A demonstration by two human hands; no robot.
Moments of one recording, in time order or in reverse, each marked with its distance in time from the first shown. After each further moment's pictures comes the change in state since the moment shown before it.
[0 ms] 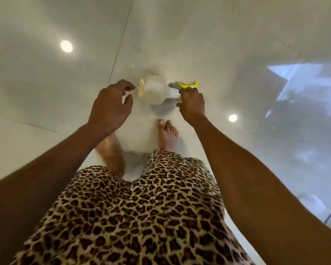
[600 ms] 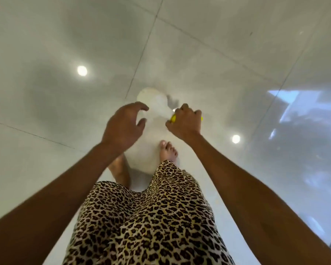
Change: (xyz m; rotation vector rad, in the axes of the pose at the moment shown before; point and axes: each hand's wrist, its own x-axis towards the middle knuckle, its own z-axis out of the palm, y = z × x) left_hand -0.025 0.065 -0.060 0.050 0.013 0.069; right_hand -0.045 -0.041 -0.094 0.000 0.115 -0.003
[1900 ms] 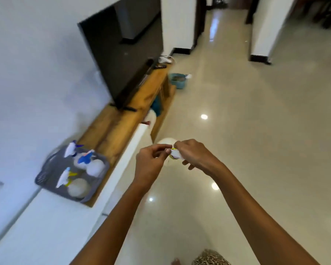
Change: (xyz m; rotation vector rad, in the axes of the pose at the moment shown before) left_hand -0.856 -0.096 -0.231 -0.938 1.691 -0.654; right_hand -0.793 -0.533 -0.123 -0.175 -0.525 -1.256
